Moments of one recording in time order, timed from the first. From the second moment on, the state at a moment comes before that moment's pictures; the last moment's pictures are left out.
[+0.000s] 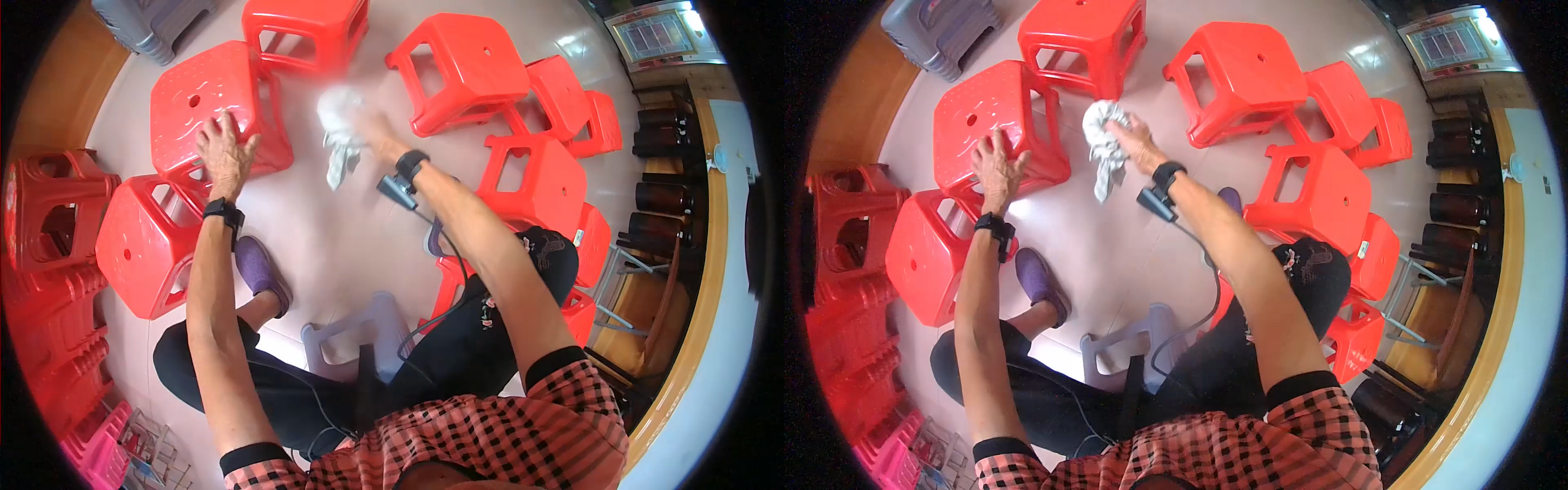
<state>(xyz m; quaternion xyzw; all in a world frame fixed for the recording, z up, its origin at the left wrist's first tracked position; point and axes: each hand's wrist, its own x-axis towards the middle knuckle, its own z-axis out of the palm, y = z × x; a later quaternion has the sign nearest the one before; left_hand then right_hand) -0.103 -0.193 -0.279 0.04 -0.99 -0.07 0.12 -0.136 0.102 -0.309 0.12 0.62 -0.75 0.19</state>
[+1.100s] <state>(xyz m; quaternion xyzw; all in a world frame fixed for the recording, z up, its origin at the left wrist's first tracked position) -0.132 -0.248 -0.294 0.07 -0.98 -0.01 0.16 -0.344 0.031 -0.301 -0.07 0.31 -0.94 0.14</state>
